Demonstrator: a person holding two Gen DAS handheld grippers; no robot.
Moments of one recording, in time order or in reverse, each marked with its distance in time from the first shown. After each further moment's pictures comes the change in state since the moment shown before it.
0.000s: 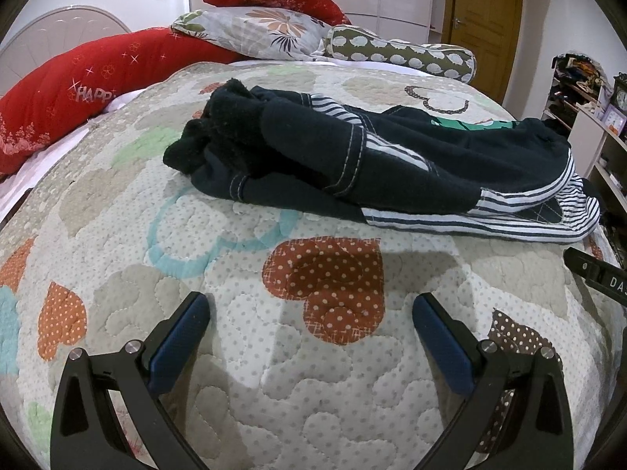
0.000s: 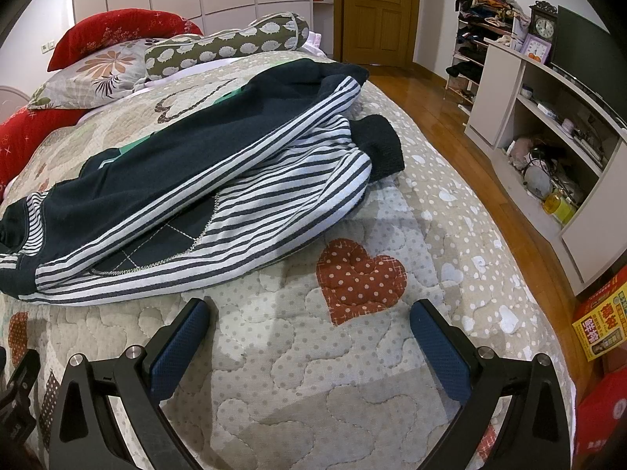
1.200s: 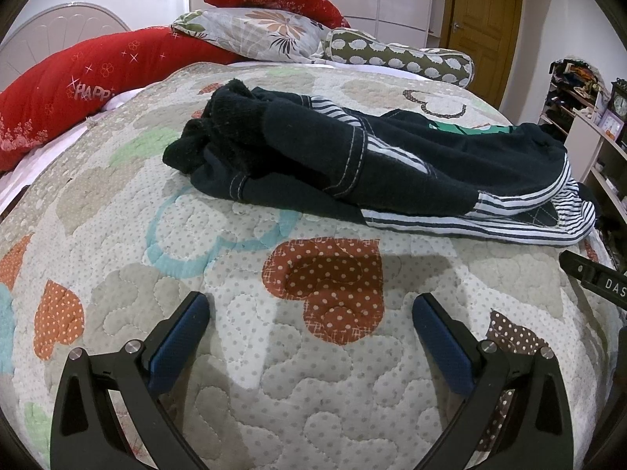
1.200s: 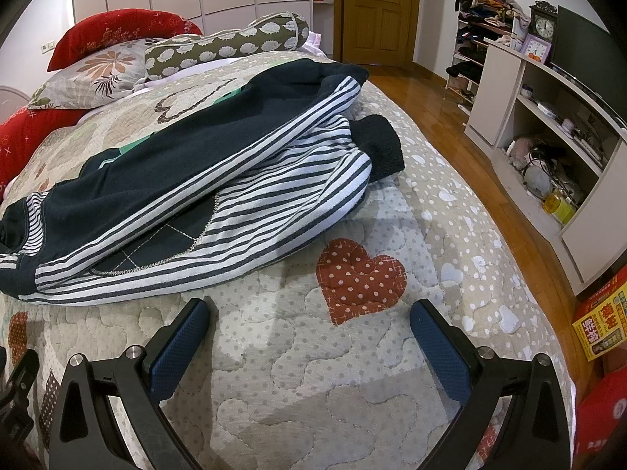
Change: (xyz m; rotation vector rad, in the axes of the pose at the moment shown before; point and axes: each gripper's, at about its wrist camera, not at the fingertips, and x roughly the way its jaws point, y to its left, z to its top) left arm 0.002 -0.003 -0.005 -0.013 -0.018 -0.016; right arm 0.000 0.001 0.000 0.000 0.000 0.000
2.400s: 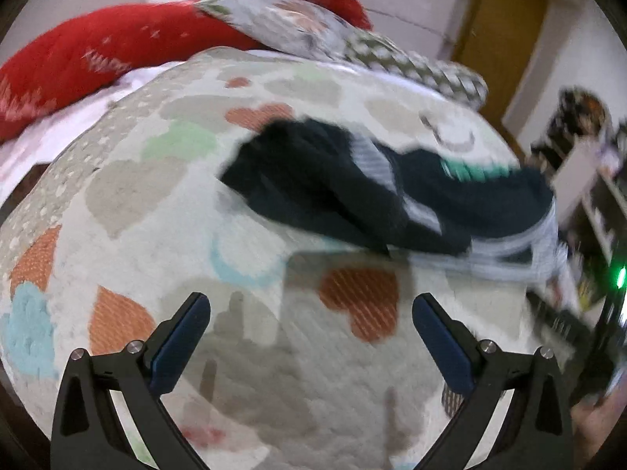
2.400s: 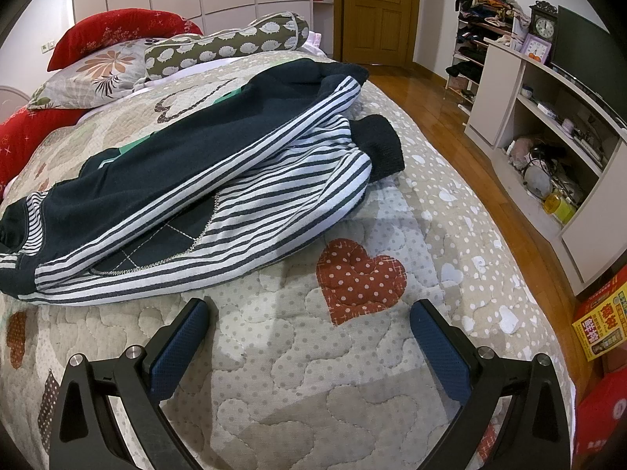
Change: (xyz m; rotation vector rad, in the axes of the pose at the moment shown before) left arm -0.038 0.056 0.036 -0.152 0.079 -0.070; right arm 0.000 0.000 0.001 -0.002 0.001 -0.005
